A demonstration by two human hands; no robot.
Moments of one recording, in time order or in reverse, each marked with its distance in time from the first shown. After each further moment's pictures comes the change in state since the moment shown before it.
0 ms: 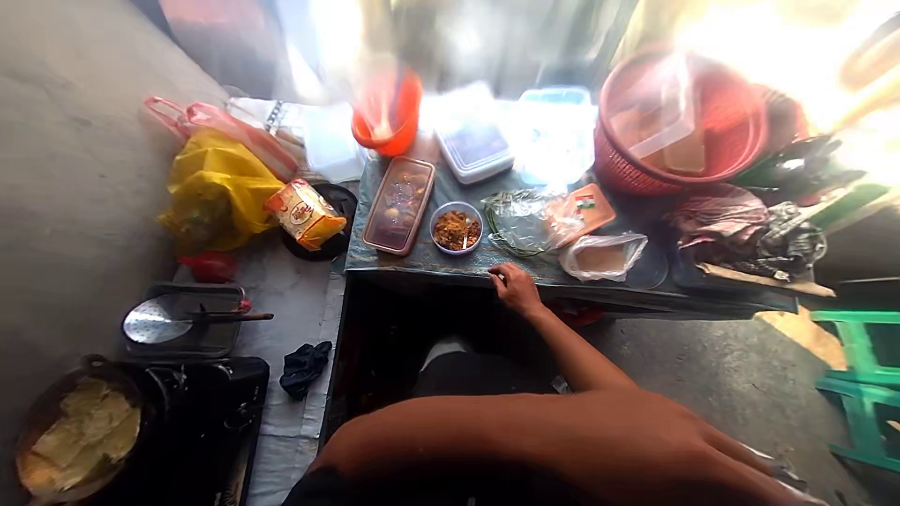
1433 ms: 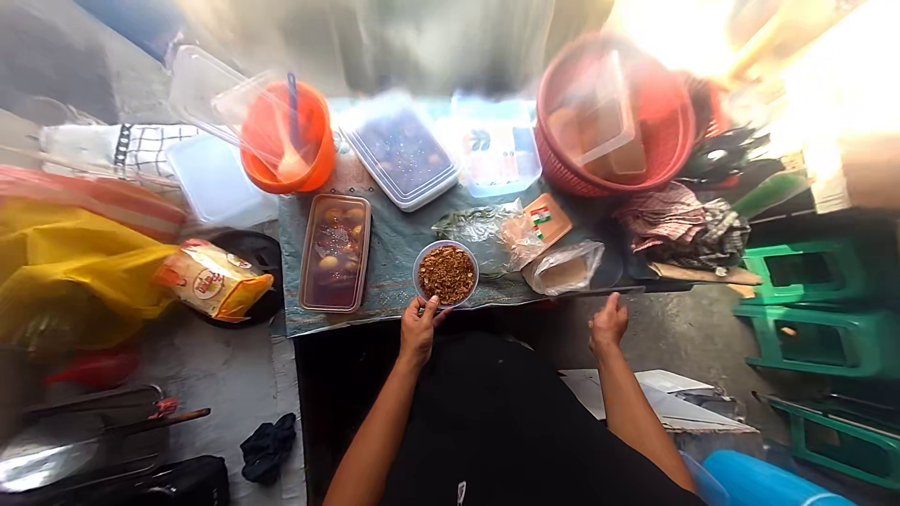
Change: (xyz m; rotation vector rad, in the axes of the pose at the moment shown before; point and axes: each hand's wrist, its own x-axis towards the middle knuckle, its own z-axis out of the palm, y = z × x) left_hand -0.204 -0.250 -0.119 -0.426 1.306 -0.933; right_hand -0.089 0.137 -0.108 0.533 0.933 1.168
